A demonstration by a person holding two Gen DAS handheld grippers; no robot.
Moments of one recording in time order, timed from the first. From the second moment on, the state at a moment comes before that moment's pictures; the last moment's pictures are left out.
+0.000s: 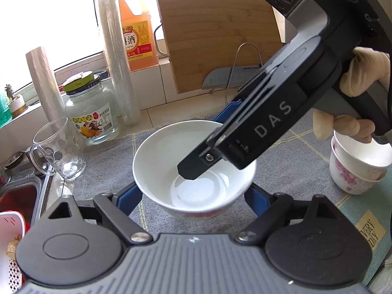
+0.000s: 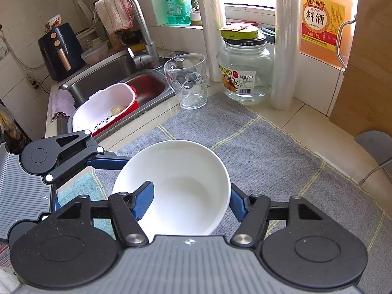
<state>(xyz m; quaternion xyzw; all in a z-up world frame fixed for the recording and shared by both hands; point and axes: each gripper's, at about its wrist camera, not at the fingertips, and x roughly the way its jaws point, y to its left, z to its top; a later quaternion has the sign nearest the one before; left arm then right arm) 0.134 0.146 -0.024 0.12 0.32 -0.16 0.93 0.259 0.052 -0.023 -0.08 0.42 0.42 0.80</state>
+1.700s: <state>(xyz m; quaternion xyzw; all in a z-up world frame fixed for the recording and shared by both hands) 0.101 -0.013 -0.003 0.16 0.32 -0.37 0.86 0.144 -0.157 -0.008 -0.01 0.42 0.25 0.87</state>
